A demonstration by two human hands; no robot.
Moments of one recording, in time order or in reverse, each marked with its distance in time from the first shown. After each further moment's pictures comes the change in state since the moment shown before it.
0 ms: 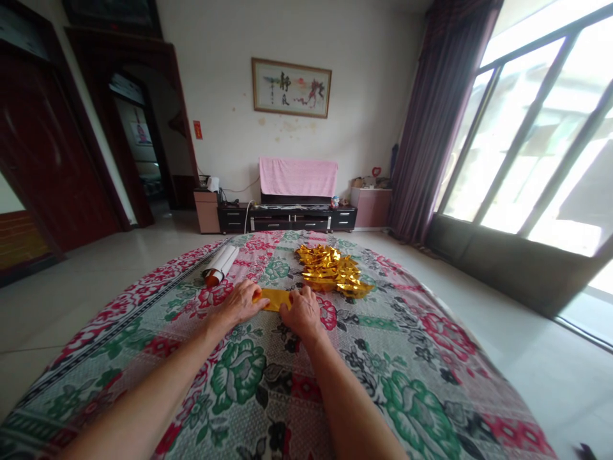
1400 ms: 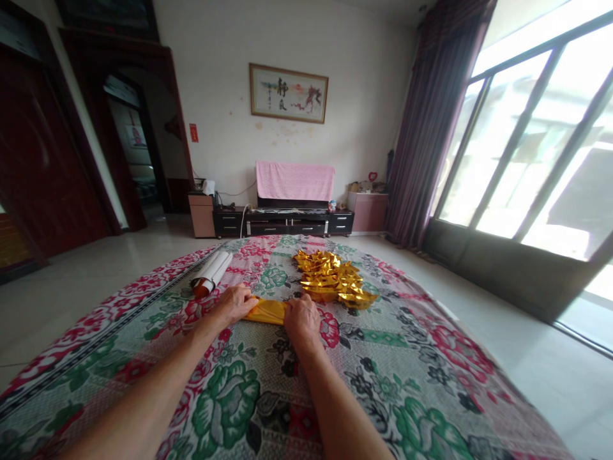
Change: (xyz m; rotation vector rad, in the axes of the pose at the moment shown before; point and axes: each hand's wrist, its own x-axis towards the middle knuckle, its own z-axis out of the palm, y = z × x) left_hand 0.030 -0.014 -0.002 0.033 -0.097 -0.037; right_hand 0.015 -0.006 -0.003 -0.045 -0.044 0.177
